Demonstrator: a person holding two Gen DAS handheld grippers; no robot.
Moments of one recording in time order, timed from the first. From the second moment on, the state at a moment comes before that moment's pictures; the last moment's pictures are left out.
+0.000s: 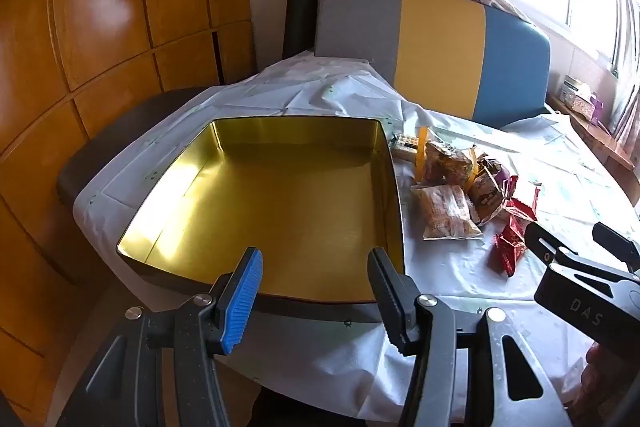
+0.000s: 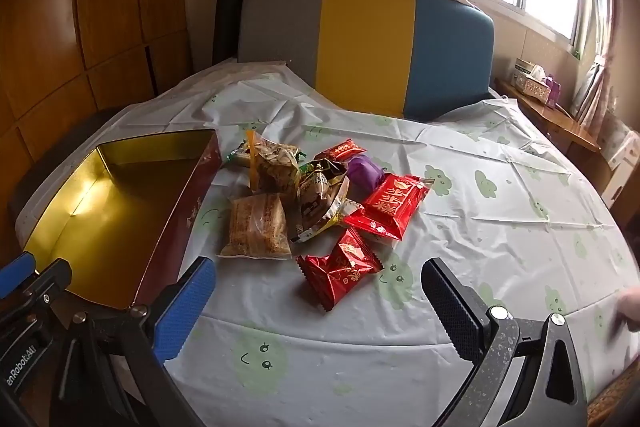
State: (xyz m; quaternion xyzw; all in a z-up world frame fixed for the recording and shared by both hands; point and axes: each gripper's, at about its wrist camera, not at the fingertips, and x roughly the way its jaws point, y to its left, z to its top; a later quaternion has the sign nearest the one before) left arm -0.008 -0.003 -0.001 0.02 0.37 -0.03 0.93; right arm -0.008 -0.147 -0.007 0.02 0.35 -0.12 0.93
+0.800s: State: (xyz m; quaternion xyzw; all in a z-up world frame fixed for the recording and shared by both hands) left arm -0.012 -0.004 0.001 0.02 0.37 -0.04 0.93; right arm -0.011 -0.146 -0.006 0.01 0.35 -0.13 0.93
